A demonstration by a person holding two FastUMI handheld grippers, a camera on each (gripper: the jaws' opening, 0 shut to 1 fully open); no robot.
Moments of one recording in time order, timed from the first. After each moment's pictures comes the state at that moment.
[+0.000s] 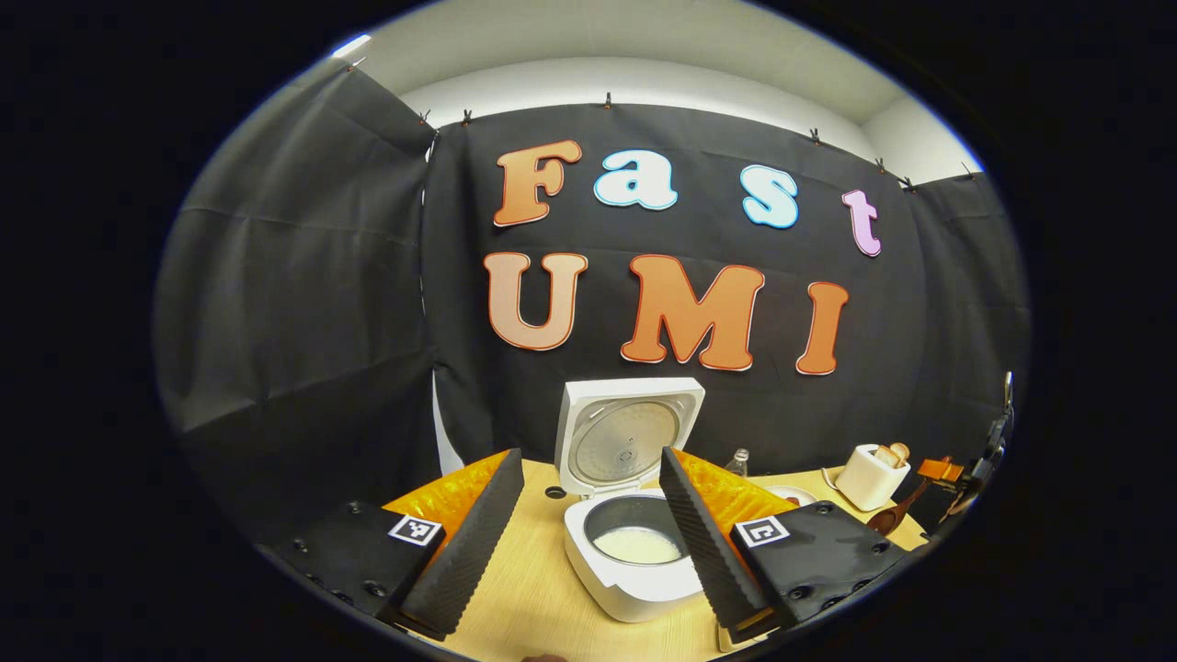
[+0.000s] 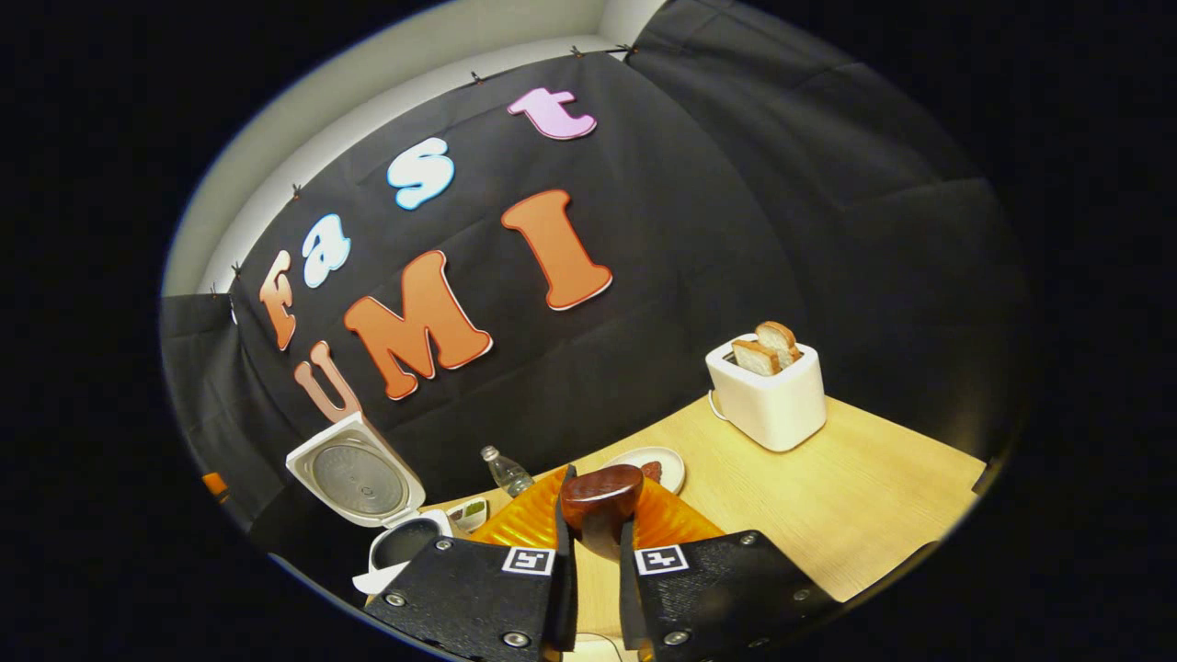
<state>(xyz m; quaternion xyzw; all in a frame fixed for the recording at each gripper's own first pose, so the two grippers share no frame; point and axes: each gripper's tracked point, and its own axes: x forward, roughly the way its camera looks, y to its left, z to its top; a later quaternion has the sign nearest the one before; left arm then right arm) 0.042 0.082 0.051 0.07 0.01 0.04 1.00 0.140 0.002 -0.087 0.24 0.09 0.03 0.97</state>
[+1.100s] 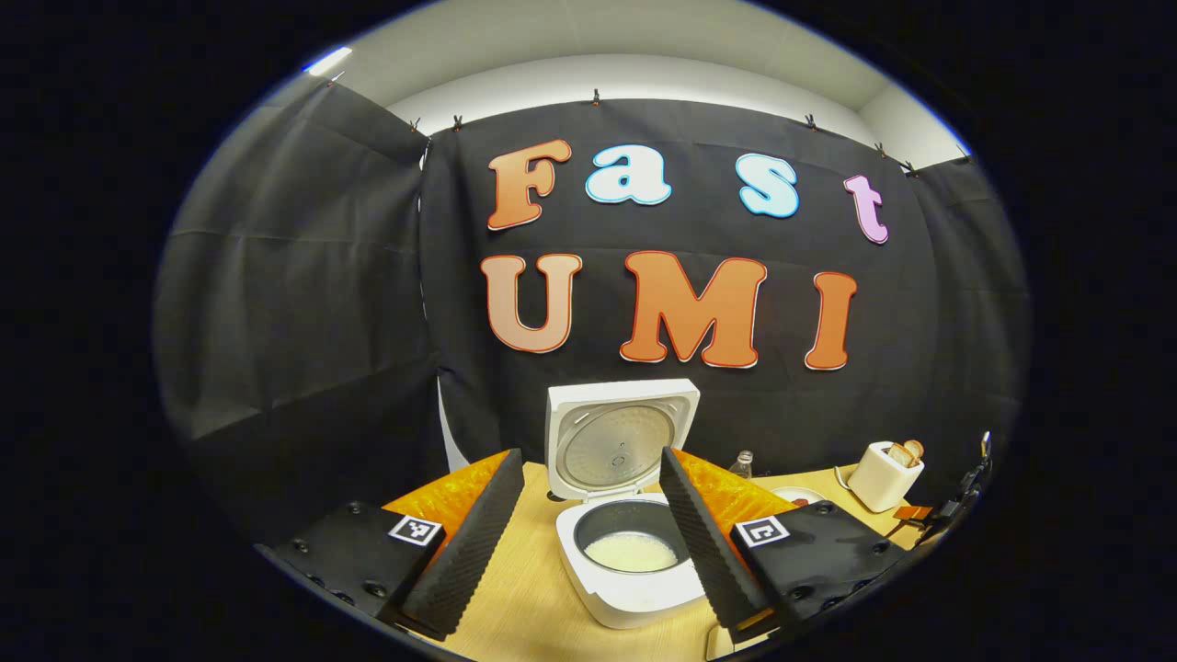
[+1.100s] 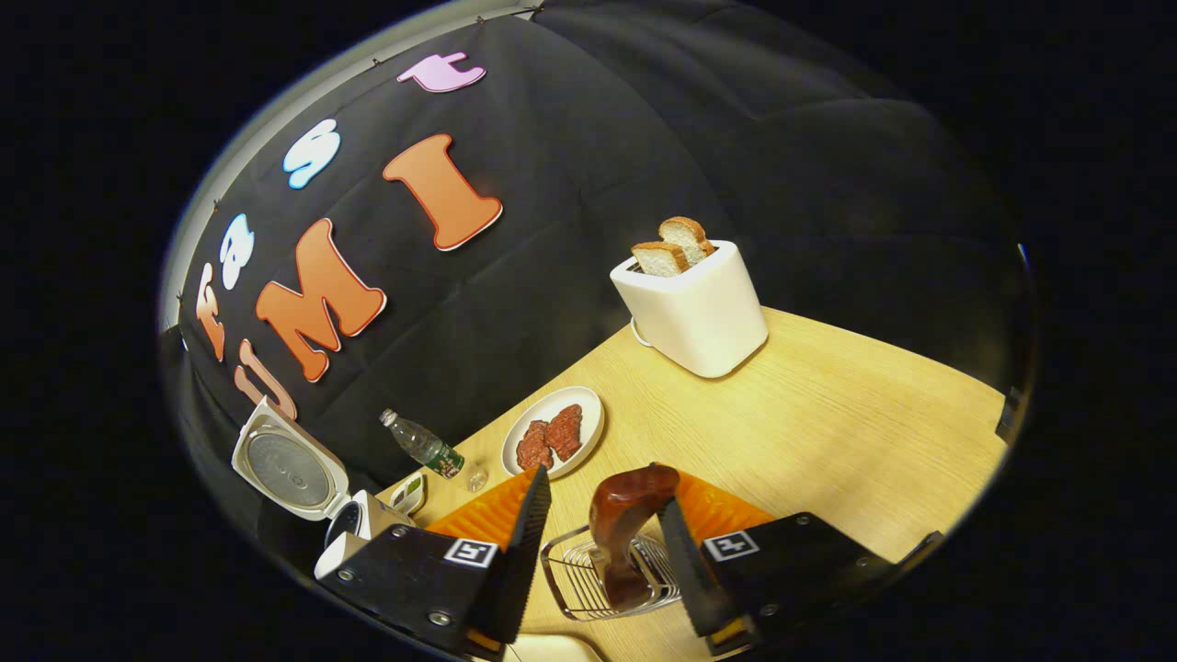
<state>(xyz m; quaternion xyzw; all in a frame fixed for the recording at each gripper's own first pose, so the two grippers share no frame) 0.064 0.044 0.050 0.08 0.01 0.06 1.00 0.164 -0.047 -0.204 0.28 0.19 -0.03 0.94</state>
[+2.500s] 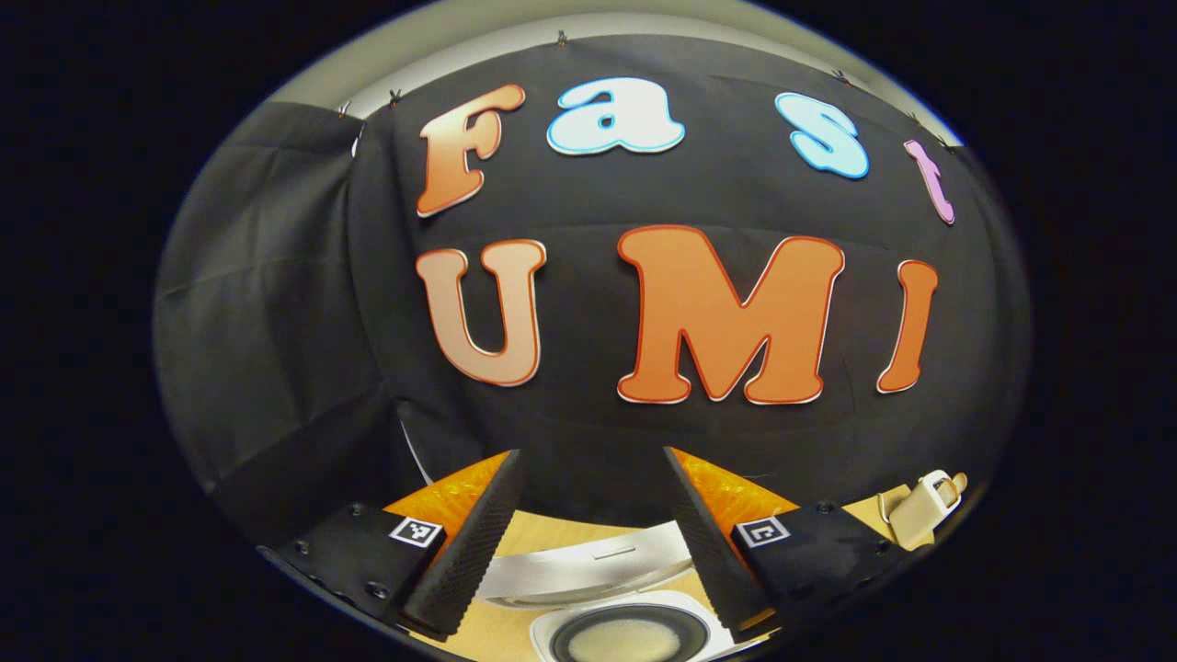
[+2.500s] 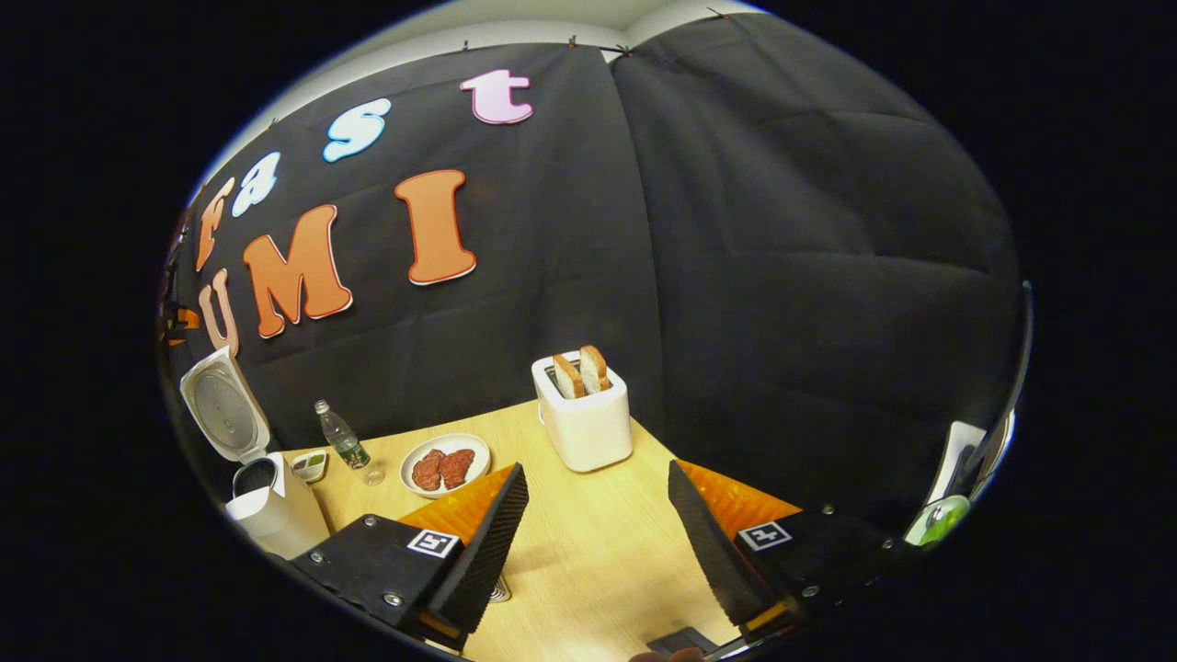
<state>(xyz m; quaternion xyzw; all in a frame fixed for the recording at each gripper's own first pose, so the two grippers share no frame) 0.357 0.038 0.100 0.10 0.08 0.08 0.99 0.083 -0.182 -0.082 0.08 0.13 -0.13 0.98</state>
